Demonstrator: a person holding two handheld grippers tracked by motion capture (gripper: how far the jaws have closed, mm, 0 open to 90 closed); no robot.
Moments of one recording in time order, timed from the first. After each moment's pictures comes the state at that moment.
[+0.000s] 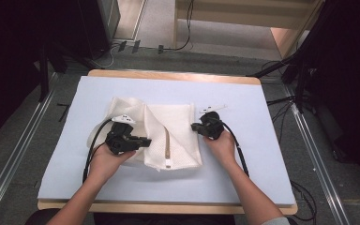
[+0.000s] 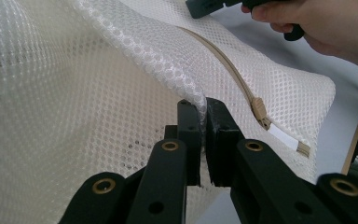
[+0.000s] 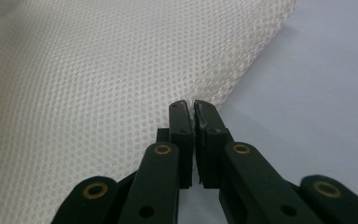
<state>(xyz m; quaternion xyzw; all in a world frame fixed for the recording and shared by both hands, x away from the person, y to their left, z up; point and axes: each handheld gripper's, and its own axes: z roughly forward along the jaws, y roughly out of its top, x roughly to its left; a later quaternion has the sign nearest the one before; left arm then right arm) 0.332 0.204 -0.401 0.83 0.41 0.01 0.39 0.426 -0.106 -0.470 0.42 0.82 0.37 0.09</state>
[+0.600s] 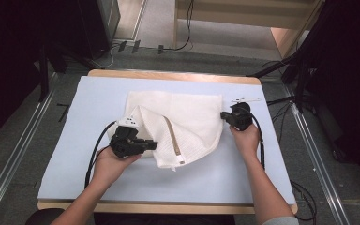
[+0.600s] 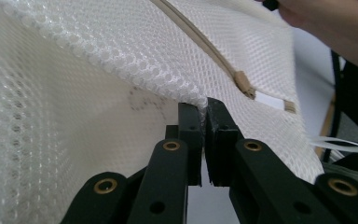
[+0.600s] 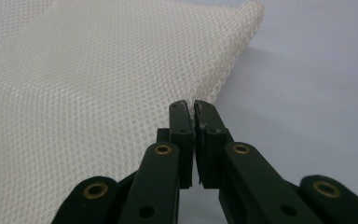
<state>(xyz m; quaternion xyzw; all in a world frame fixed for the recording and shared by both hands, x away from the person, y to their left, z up) 0.315 0.184 -0.393 0.82 0.37 -0.01 0.42 0.449 -0.196 -0.454 0.52 0.75 0.37 0.16</state>
